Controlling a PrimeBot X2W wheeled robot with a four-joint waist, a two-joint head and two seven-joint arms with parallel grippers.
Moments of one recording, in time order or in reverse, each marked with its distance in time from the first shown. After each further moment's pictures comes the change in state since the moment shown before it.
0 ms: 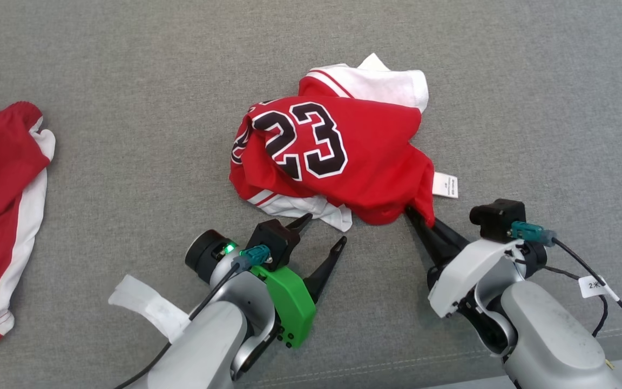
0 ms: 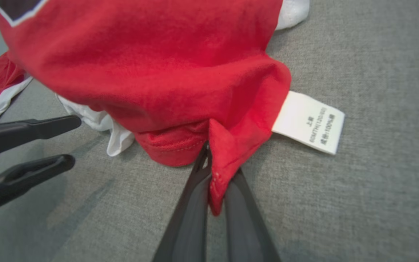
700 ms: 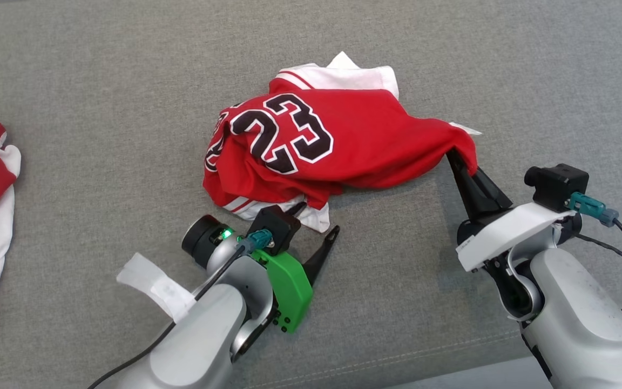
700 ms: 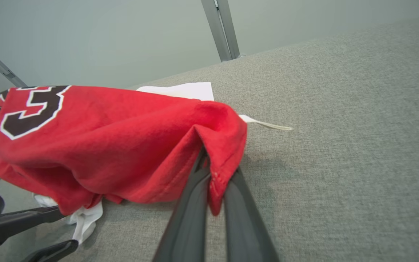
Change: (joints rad) left arm -0.080 -0.003 -0.027 0.089 0.002 0.012 -0.008; right arm -0.064 -0.022 -0.101 -0.012 0.071 0.000 -0.140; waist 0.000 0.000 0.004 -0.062
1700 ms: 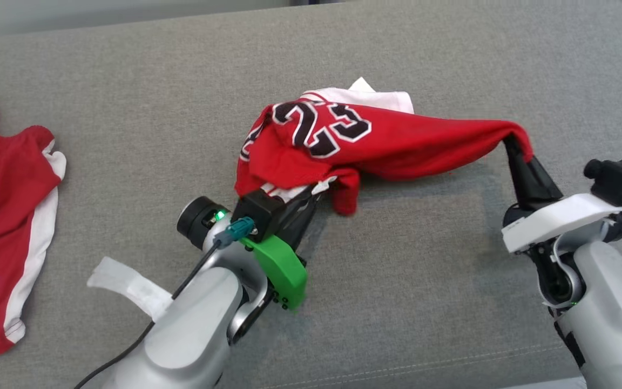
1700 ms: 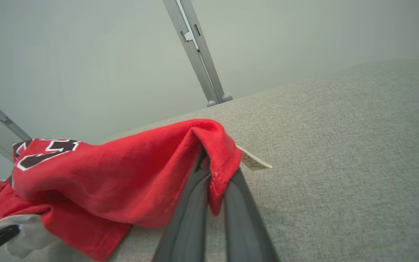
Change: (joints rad) left arm -0.049 -0.003 -0.018 0.043 -0.050 0.008 -0.140; right arm -0.006 -0.041 -0.087 0.047 0.066 0.000 -0.040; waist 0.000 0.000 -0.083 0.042
